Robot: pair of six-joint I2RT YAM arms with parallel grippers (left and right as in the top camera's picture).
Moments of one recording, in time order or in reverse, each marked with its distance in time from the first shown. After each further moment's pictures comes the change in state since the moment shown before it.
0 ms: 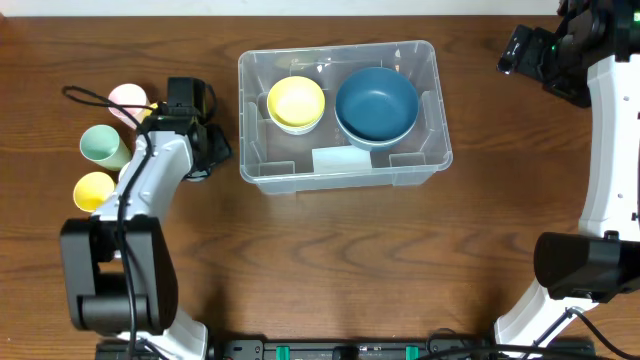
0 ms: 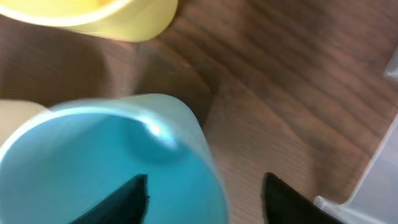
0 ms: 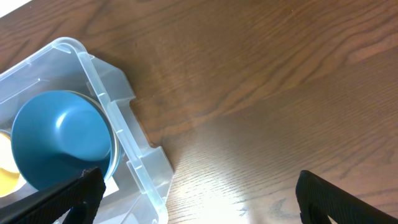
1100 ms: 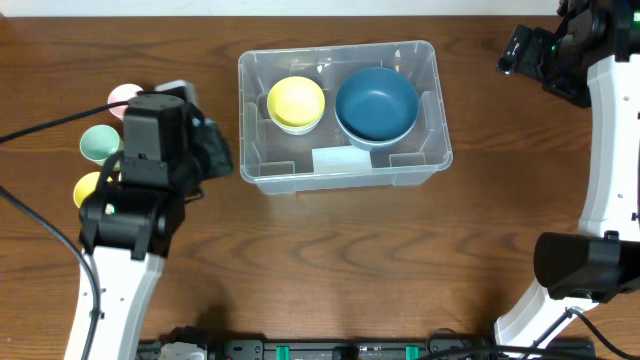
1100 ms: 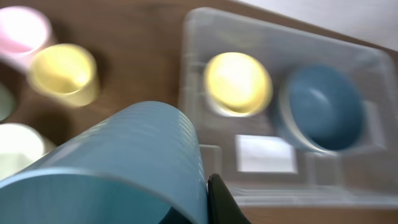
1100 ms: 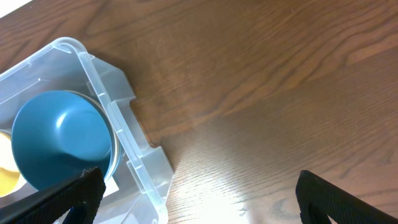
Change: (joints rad) left arm -0.183 -0.636 0.075 -0.195 0.128 0.101; right arm 0.000 0.000 0.000 0.000 0.000 0.000
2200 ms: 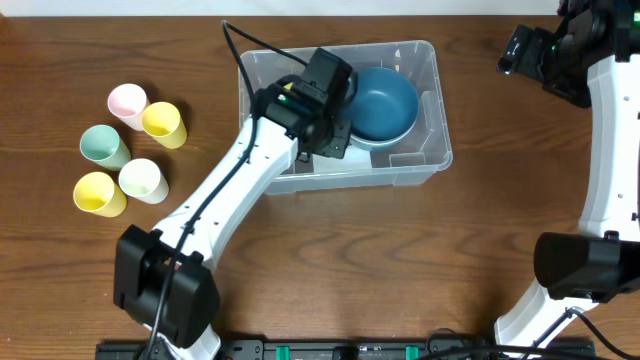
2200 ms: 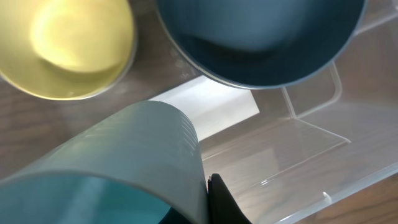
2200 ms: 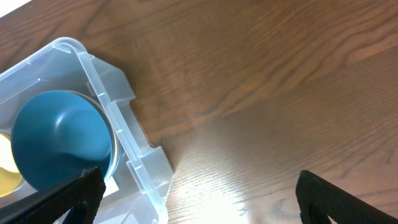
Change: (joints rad) left arm -0.369 0.679 0.358 -0.093 0.022 0.140; right arm 0.000 0.000 0.000 0.000 0.000 0.000
